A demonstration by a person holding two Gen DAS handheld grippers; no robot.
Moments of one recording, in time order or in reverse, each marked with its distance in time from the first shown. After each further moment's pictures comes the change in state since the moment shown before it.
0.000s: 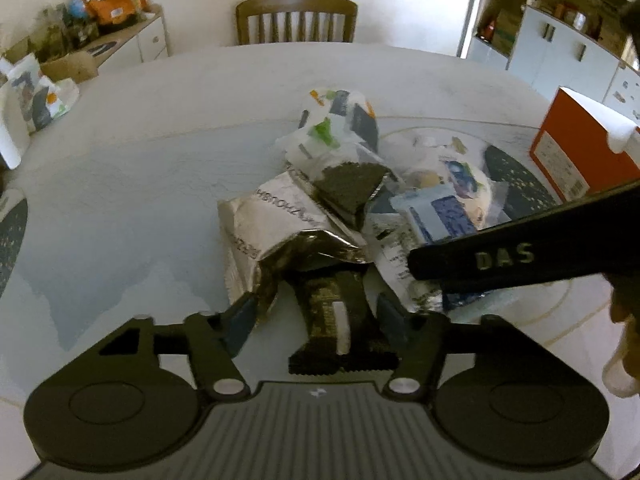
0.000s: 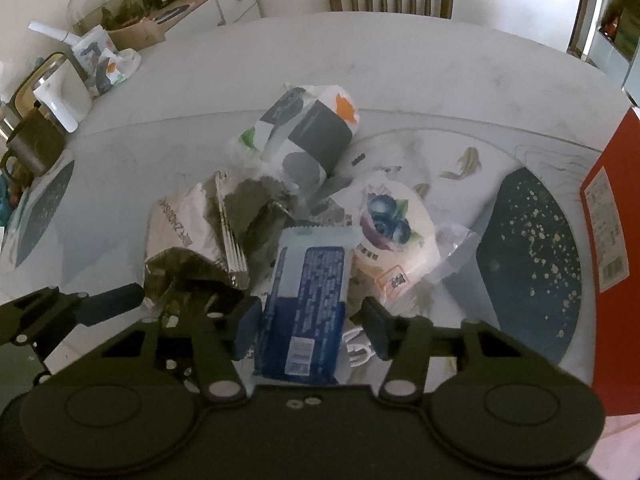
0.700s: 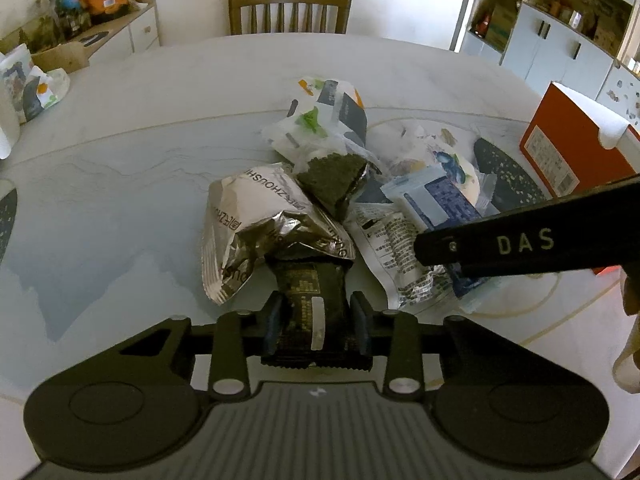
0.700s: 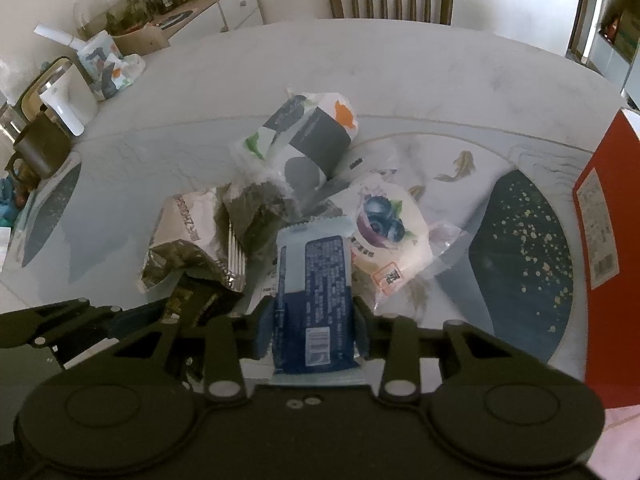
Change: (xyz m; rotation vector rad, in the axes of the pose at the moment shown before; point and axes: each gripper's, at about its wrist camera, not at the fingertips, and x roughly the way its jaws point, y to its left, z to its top) left arm 0.000 0.000 0.000 -0.022 0.029 -0.033; right arm -0.013 -0.001 -0.004 -0.001 -0.020 0.006
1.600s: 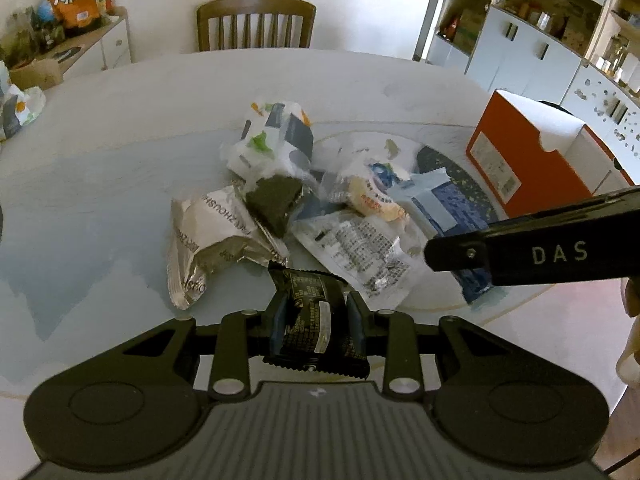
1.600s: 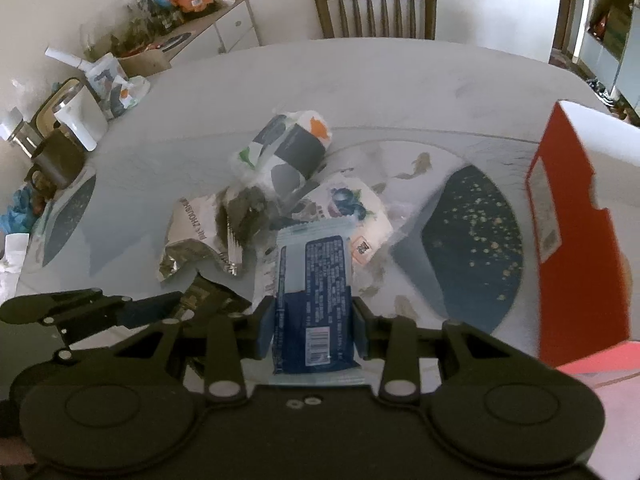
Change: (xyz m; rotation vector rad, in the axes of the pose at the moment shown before) left arm -0.035 -0.024 0.002 0.035 -0.021 -0.088; right arm -0.054 -0.022 -0.020 0.032 -0.044 0.009
